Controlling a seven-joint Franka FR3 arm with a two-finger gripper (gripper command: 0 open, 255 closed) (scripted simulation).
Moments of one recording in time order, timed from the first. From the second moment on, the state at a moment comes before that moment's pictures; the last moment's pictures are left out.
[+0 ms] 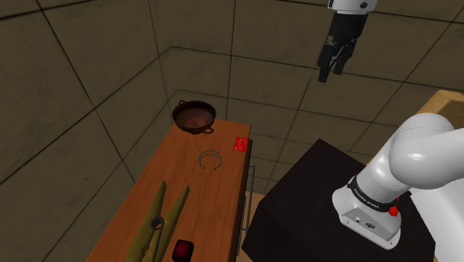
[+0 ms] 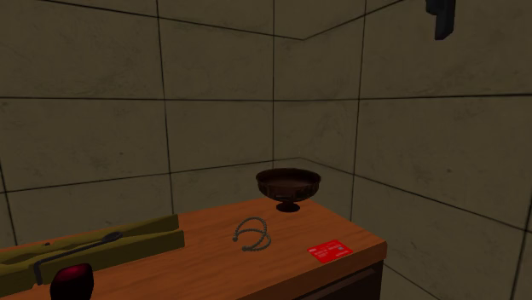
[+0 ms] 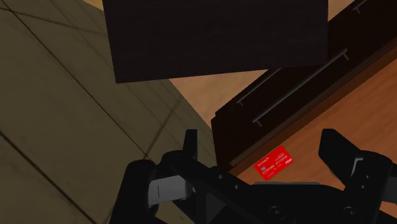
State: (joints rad) arm 0.02 -0.78 -0.04 -2.40 0.00 1.49 0.08
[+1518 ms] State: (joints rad) arm 0.14 -0.17 0.21 -2.37 0.03 2.07 0.28
